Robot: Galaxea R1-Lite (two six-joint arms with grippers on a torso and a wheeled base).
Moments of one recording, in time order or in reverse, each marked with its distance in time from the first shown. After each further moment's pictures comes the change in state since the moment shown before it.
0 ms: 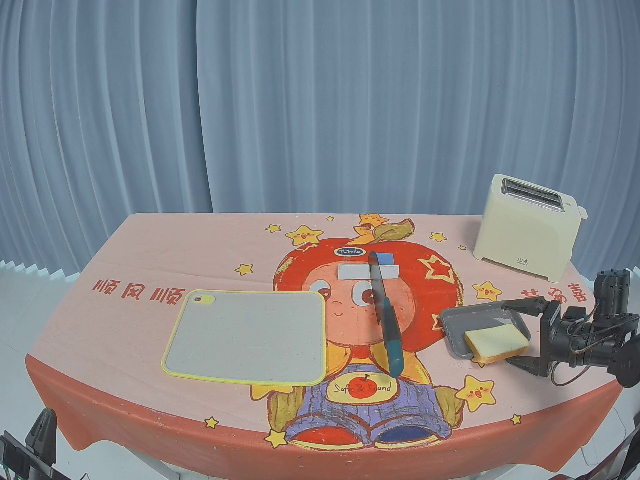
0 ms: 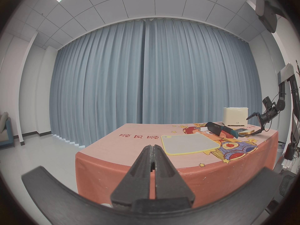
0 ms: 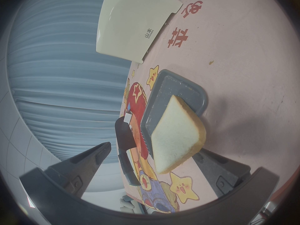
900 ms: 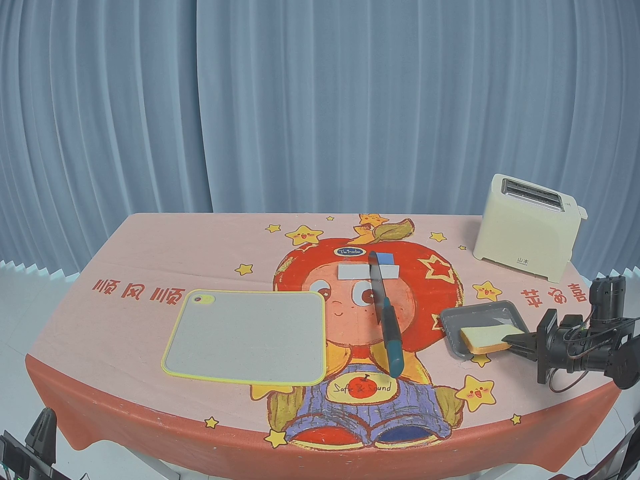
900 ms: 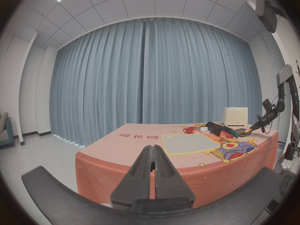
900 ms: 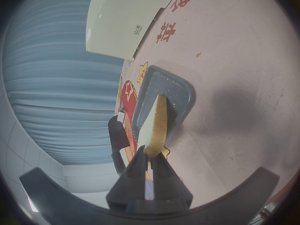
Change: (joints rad) left arm 0.000 0.000 0.000 0.000 0.000 0.000; right arm -0.011 0.039 0.016 0.001 0.014 -0.007
